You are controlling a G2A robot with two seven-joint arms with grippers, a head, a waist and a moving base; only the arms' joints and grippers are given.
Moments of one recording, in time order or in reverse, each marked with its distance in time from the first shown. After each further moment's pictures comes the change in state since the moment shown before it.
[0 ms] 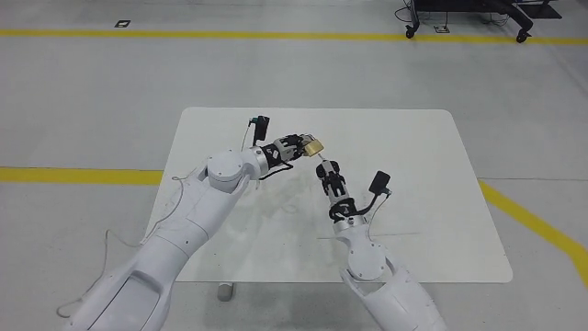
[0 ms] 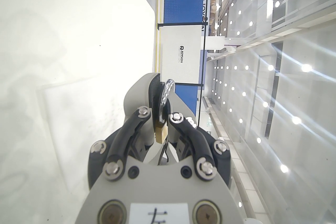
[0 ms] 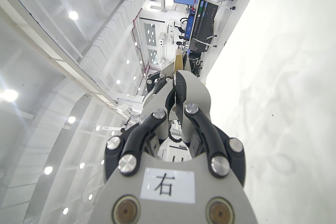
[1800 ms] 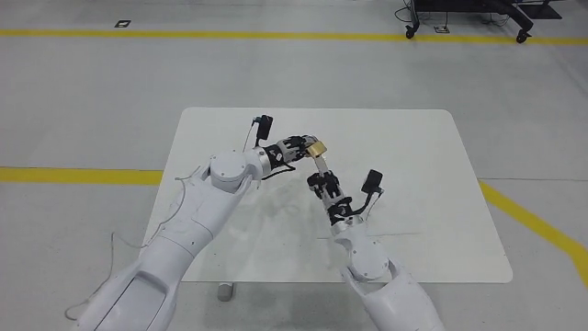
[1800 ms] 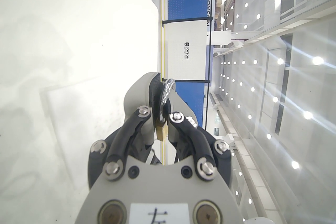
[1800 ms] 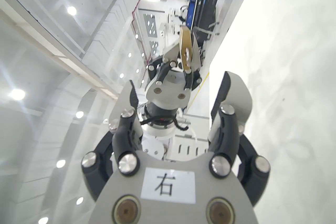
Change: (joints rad) left arm 0.014 -0.035 -0.056 0.014 0.109 -0.016 -0.033; right arm -0.036 -0.030 0.084 -0.039 0.145 0.021 0.284
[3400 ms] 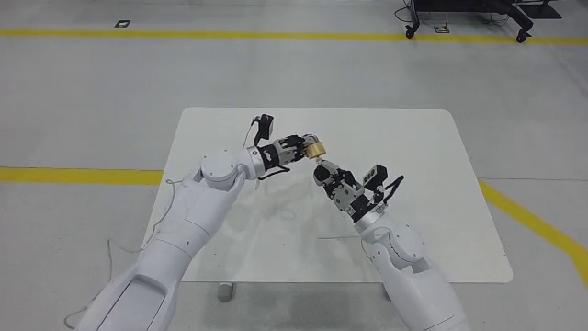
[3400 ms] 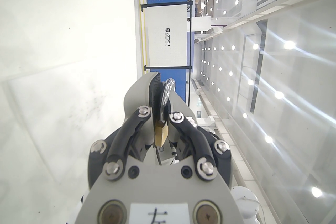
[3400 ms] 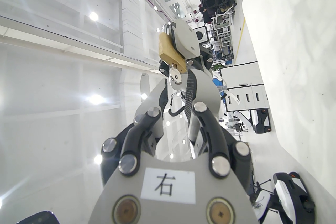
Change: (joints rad) left arm 0.025 -0.003 -0.083 -0.007 -0.053 -0.048 -0.168; right arm -0.019 0.035 0.162 -0.028 0.433 0.114 0.397
